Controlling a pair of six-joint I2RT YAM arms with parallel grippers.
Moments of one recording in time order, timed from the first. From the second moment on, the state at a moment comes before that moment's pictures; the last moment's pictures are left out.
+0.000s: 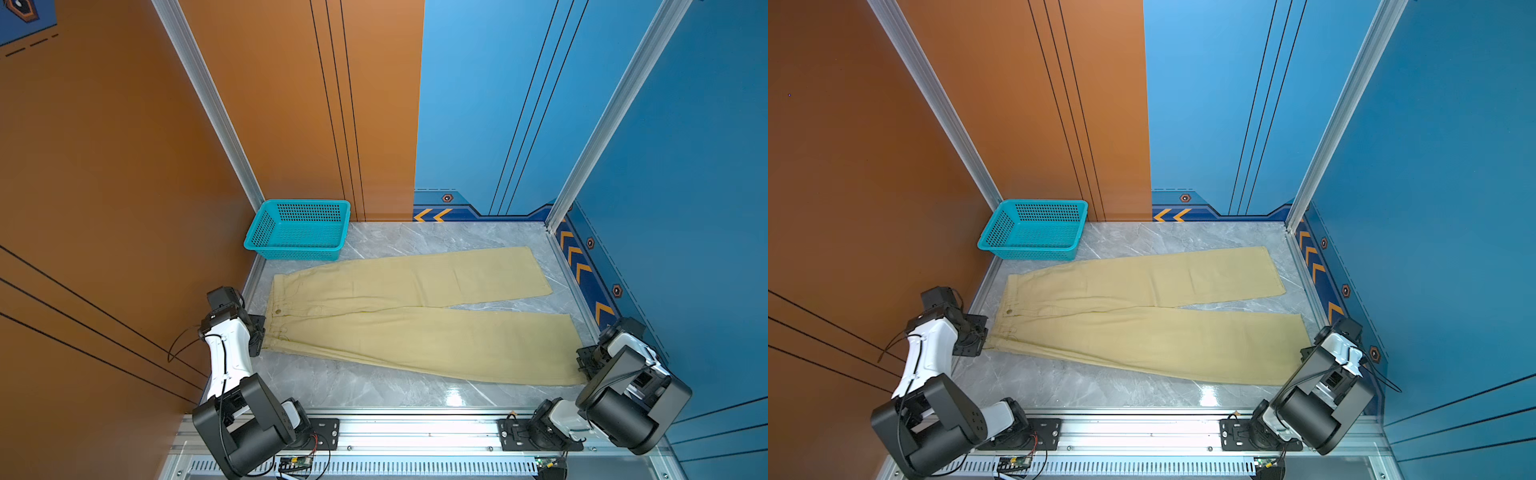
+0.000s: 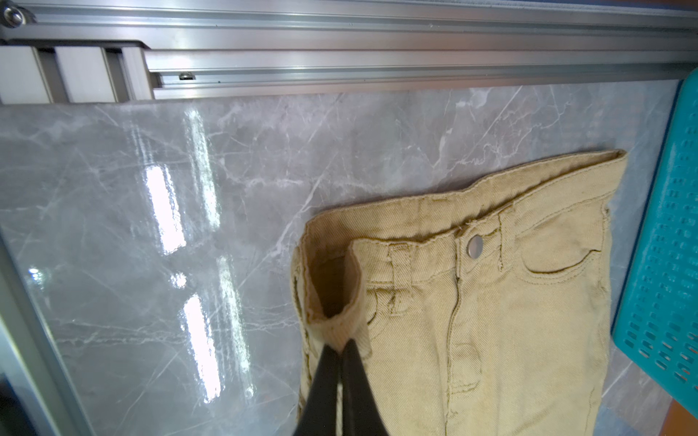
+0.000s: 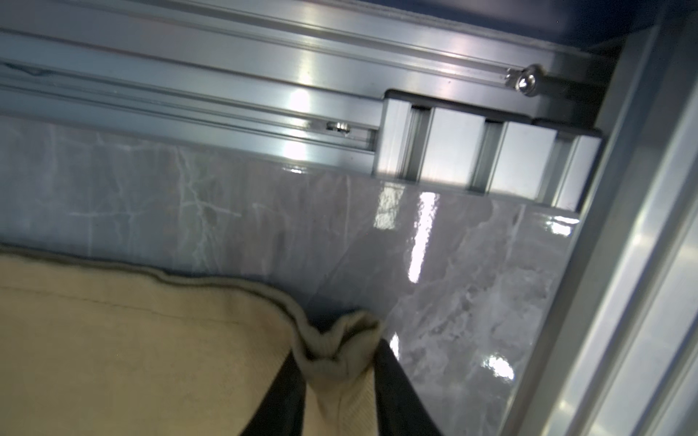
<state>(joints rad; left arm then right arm) 0.61 1.21 0.85 -0.85 0.01 -0.94 -0.82 1.36 0.65 -0.68 0.12 0.59</state>
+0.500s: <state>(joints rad) 0.61 1.06 0.79 -0.85 0.05 -0.93 -0.87 1.04 0.62 -0.75 -0.04 0.56</state>
